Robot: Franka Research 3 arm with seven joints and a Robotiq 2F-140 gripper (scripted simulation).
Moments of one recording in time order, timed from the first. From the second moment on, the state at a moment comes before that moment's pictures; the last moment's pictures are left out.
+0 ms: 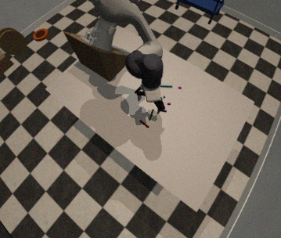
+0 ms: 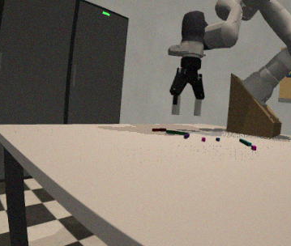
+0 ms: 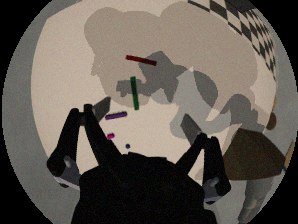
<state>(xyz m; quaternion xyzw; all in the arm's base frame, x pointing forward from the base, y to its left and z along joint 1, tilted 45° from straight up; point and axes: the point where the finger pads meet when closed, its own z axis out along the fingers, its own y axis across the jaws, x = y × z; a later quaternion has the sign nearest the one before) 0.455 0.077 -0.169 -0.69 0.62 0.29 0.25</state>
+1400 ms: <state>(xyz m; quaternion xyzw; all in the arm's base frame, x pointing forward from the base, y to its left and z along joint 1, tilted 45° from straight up) 0.465 0.094 -0.145 -0.72 0.58 0.27 0.27</state>
